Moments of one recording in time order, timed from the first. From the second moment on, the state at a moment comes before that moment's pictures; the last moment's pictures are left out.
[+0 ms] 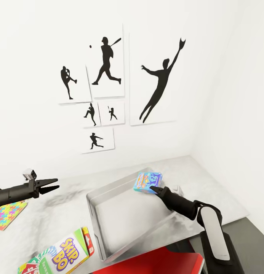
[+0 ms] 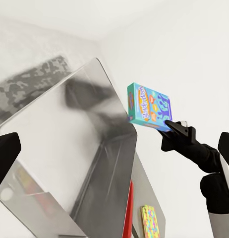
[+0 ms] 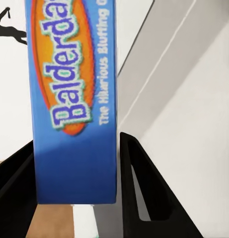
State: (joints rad) left arm -0.59 0.62 0.10 -0.96 0.55 1.00 -1.32; right arm -0.33 0.14 -0.17 -1.58 -1.02 1.03 -0.12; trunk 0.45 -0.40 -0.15
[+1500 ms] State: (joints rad) left arm -0.59 0.62 0.13 -0.94 0.55 1.00 -1.32; right arm -0.35 0.15 -0.07 -1.58 -1.59 0.70 -0.87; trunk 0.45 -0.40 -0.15
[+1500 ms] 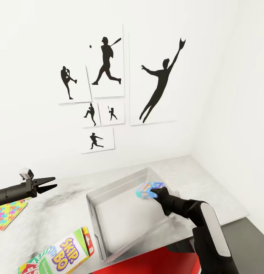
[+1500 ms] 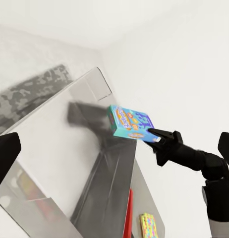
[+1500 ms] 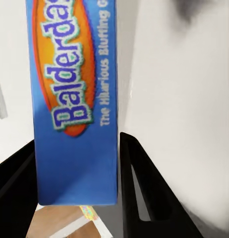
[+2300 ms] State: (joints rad) left arm -0.59 0.62 0.13 -0.94 0.55 1.00 -1.32; right arm -0.39 0.15 0.03 -1.57 -1.57 0.53 -0.91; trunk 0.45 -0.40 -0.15
